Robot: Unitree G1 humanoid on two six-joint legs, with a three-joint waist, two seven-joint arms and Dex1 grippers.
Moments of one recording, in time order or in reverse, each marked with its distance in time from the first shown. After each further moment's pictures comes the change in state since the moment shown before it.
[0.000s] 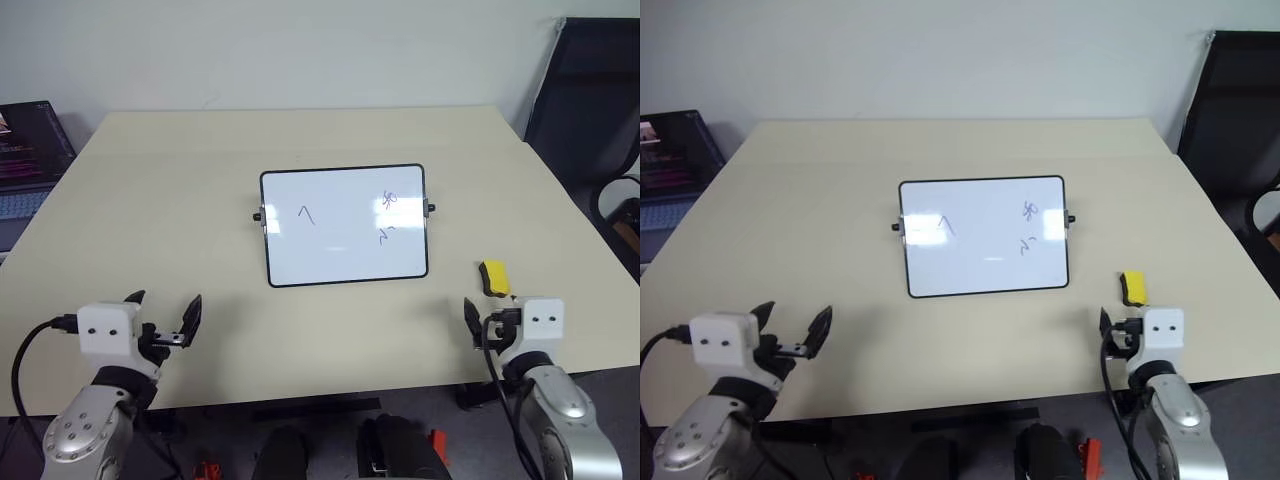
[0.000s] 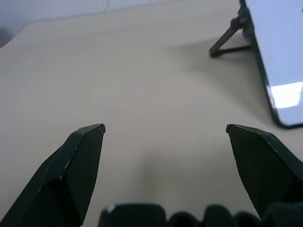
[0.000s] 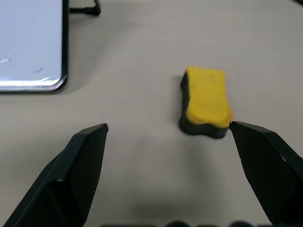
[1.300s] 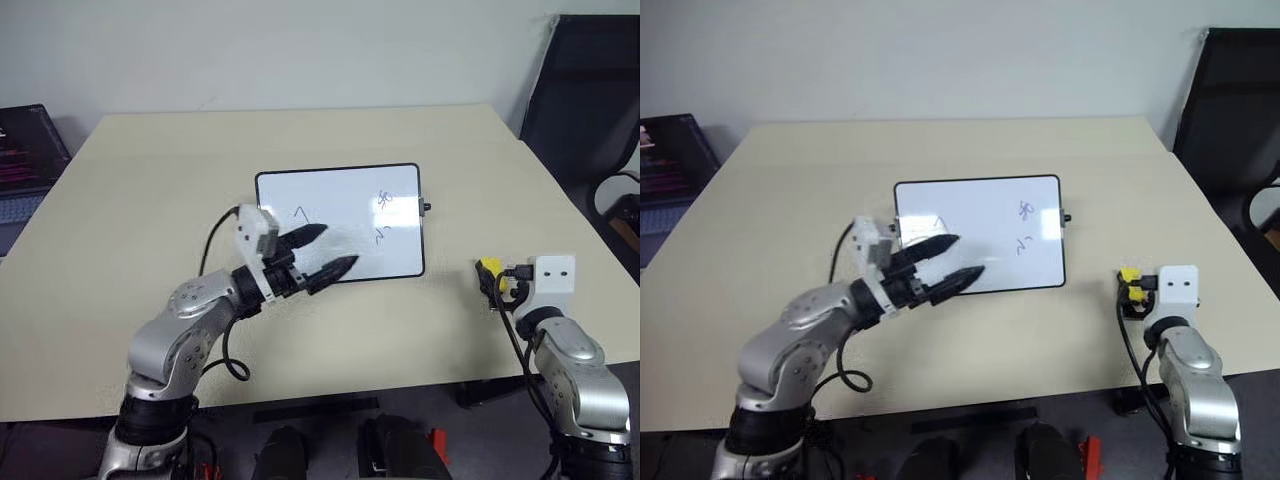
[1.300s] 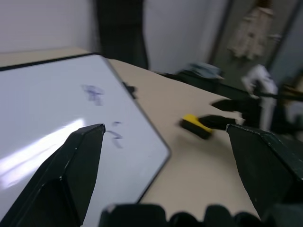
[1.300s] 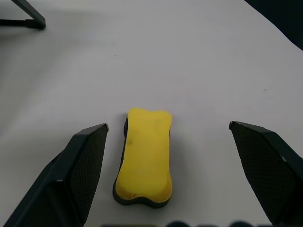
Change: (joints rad) left arm -0.674 0.123 -0.466 0.233 -0.309 0.217 -0.505; right arm -0.297 -0.092 -0.054 0.166 0.012 0.200 -0.036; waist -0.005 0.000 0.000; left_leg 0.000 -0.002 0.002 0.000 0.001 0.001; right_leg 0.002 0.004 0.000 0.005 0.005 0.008
